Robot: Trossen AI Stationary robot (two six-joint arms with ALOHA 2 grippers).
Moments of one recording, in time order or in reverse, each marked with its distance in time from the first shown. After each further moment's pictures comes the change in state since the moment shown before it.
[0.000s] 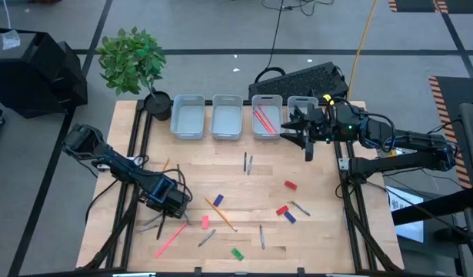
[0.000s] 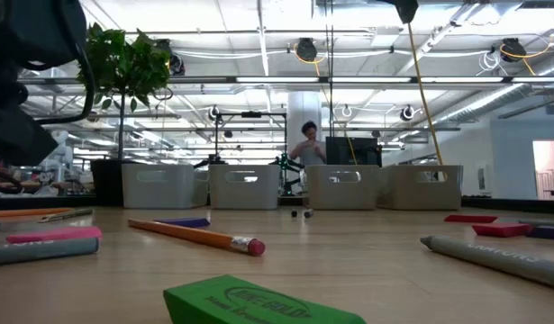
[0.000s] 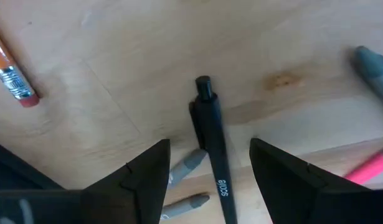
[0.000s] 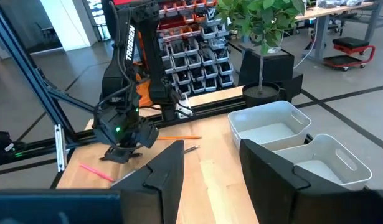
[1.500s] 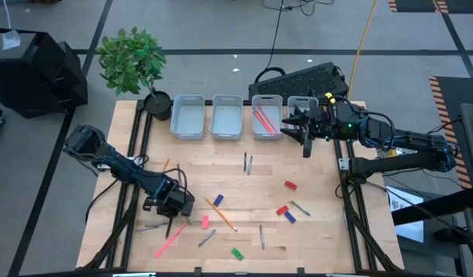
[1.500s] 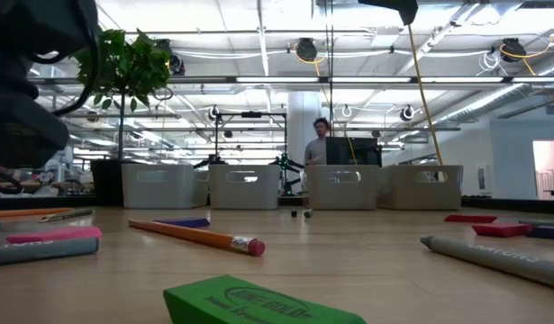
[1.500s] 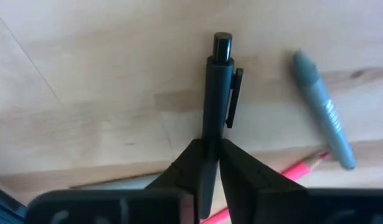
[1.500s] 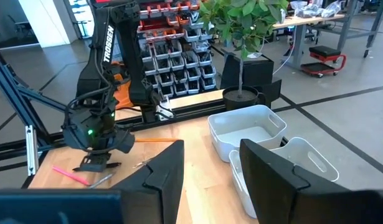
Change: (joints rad) left arm 0.021 0.032 0.010 0.120 -0.031 -0.239; right arm -0.022 0.000 0.000 0.001 0.052 -0.049
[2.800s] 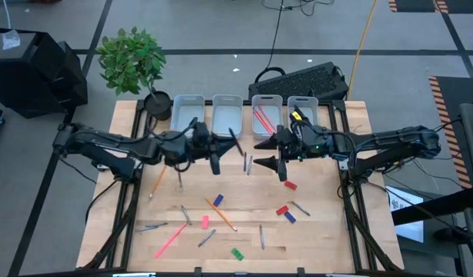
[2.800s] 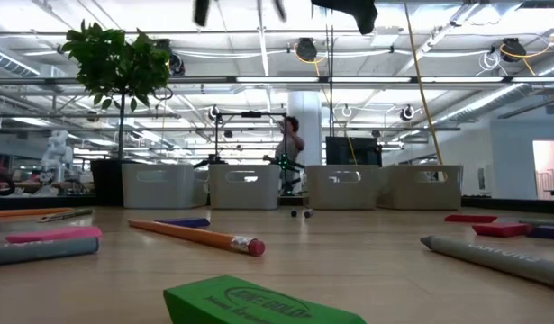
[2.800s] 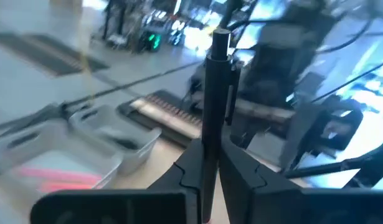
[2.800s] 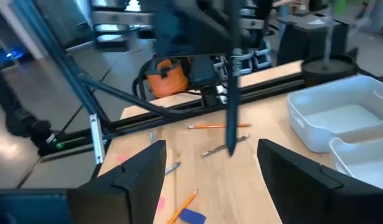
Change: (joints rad) left arm 0.340 -0.178 0.355 0.842 -0.716 1.534; right arm 0.219 0.298 0.000 0.258 0.010 0.181
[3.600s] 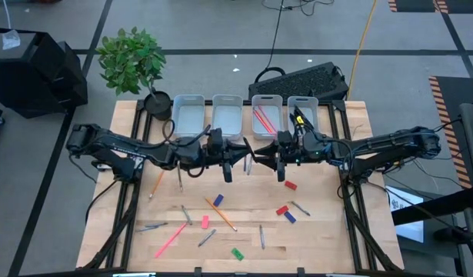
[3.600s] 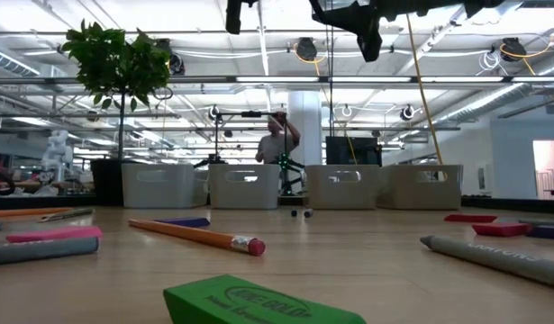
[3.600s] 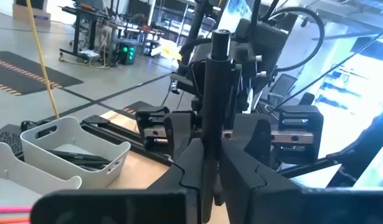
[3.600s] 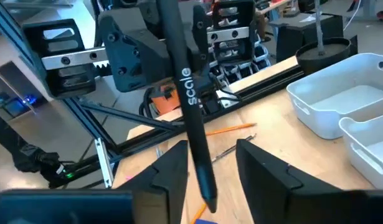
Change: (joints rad) left arm -0.002 0.167 0.007 0.241 0.081 0.069; right arm 0.000 0.000 -0.196 0.280 0.030 0.153
